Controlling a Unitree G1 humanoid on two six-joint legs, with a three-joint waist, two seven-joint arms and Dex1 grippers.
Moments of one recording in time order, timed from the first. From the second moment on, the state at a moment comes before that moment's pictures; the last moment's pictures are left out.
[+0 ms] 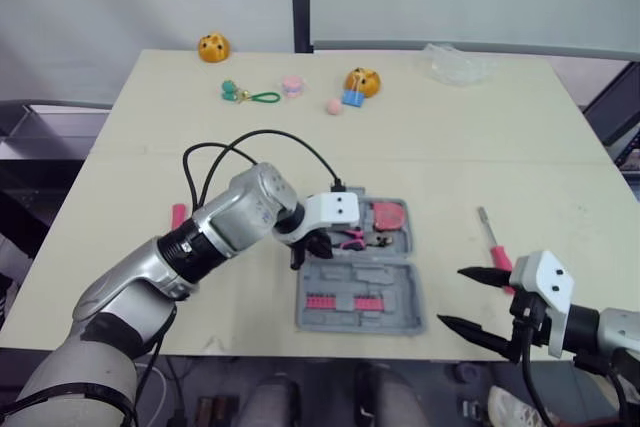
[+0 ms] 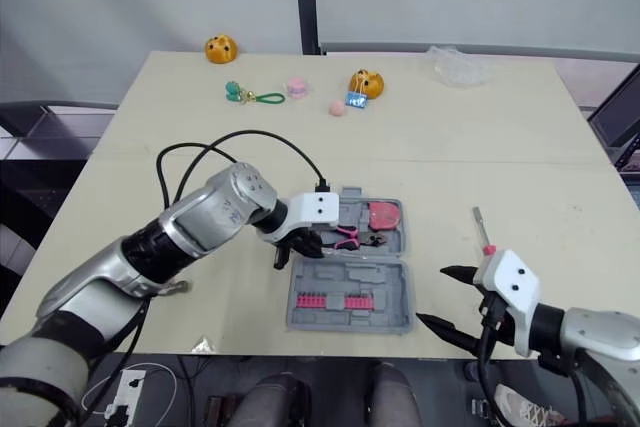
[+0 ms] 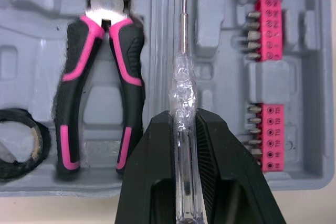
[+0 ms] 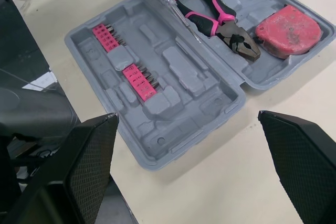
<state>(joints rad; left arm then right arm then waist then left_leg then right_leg) -1.01 0.54 -0.78 0.02 -0.03 0.91 -1.10 0.37 -0.86 -0.39 -0.67 0.57 0.56 0.89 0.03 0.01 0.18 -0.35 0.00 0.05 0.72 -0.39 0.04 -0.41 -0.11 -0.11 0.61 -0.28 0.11</state>
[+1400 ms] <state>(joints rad) -1.08 0.39 -0.84 0.09 -0.01 1.18 -1.11 0.41 -0.78 -0.39 -0.71 0.55 0.55 0.85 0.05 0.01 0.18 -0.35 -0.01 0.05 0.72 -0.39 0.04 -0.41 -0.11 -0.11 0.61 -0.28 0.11</state>
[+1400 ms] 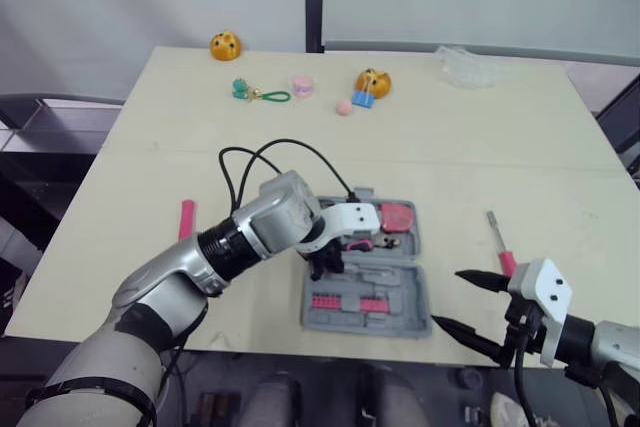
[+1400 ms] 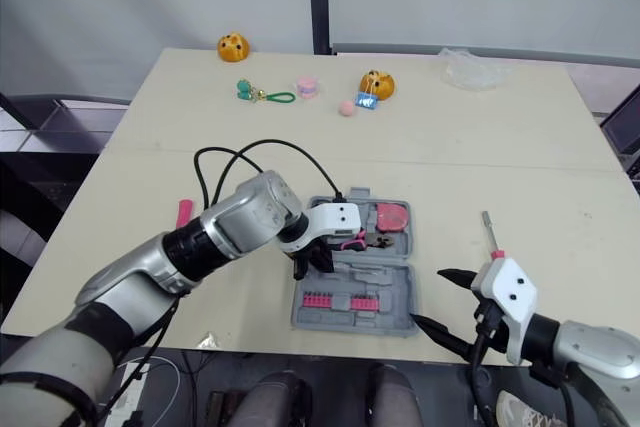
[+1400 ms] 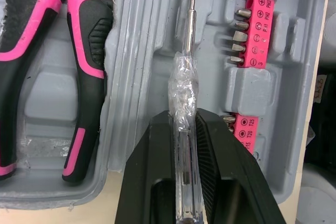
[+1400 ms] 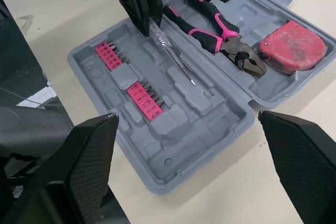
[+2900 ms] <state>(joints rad) -1.09 0.35 -0.89 0.13 -0.03 1.13 -1.01 0.40 -0.74 -0.35 -0.70 0.53 0.52 0.82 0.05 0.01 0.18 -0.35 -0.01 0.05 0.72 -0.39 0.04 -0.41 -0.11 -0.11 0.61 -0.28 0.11</state>
